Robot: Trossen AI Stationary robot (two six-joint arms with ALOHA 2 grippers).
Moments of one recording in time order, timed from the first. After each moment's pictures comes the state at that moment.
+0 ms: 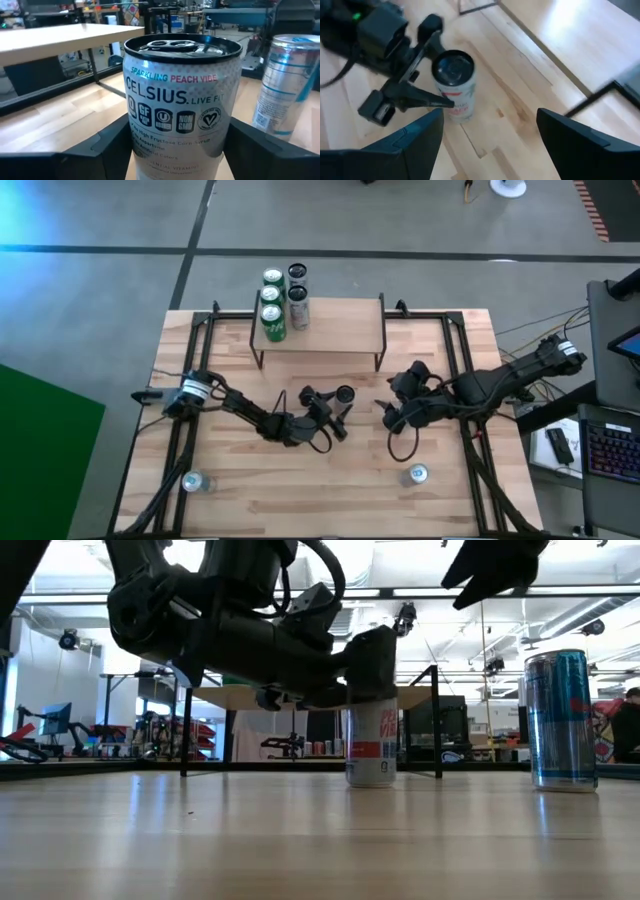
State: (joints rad) left arm -0.25 2.13 0.99 0.97 -0.92 -0.14; right arm 0.37 1.21 1.06 -0.77 0.64 0.66
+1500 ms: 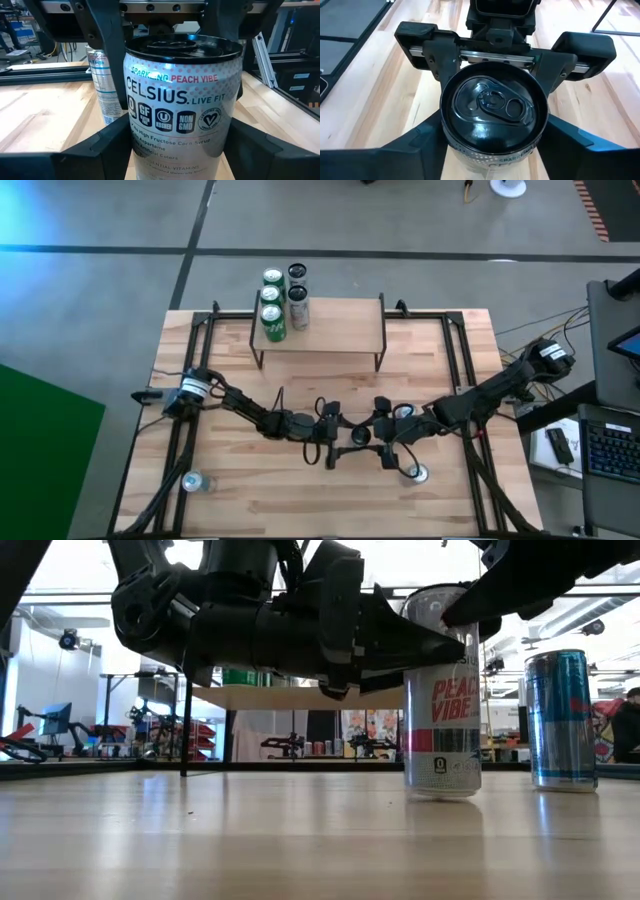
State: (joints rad) left arm -0.23 2.11 0.98 1.04 -0.16 0.00; right arm 0.42 1.35 0.69 0.09 0.28 0.18
